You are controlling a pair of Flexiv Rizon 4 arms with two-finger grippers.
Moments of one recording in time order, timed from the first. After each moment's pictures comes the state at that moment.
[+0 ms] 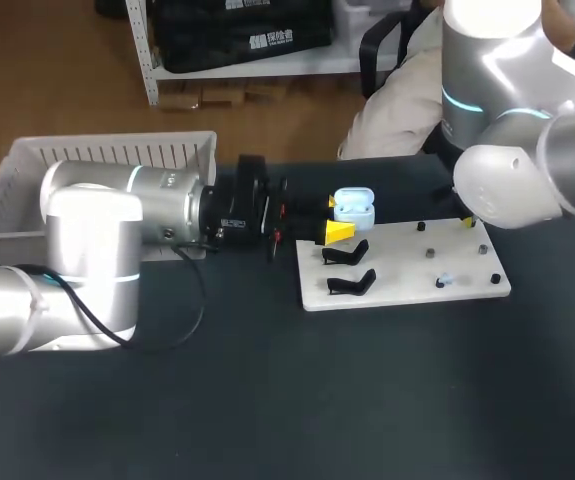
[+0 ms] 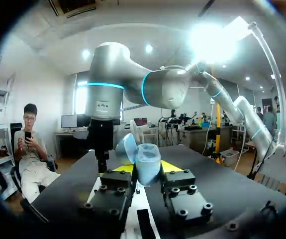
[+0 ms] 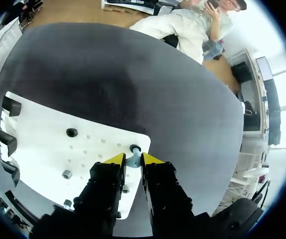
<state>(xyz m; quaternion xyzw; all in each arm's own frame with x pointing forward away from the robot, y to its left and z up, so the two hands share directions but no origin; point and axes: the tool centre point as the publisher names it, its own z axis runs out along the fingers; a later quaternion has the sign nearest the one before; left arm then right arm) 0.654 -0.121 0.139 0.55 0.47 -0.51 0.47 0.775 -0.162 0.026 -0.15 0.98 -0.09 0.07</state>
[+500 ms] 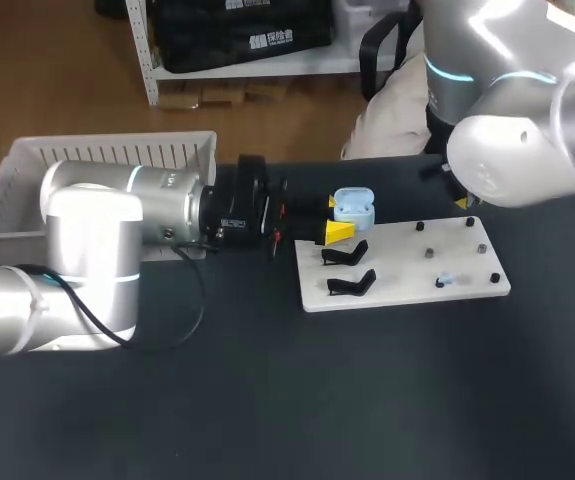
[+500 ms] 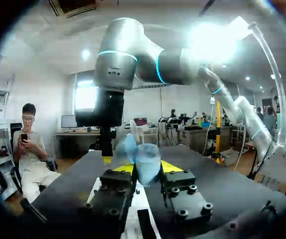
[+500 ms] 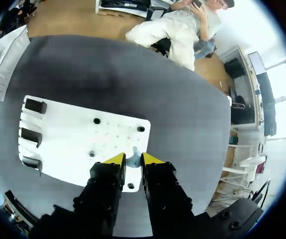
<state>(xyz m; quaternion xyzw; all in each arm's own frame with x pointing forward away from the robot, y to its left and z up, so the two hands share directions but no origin) 0.654 -0.121 0.139 0.55 0.47 -0.51 0.47 0.740 -0.136 0.095 -0.12 0.98 -0.11 0.08</state>
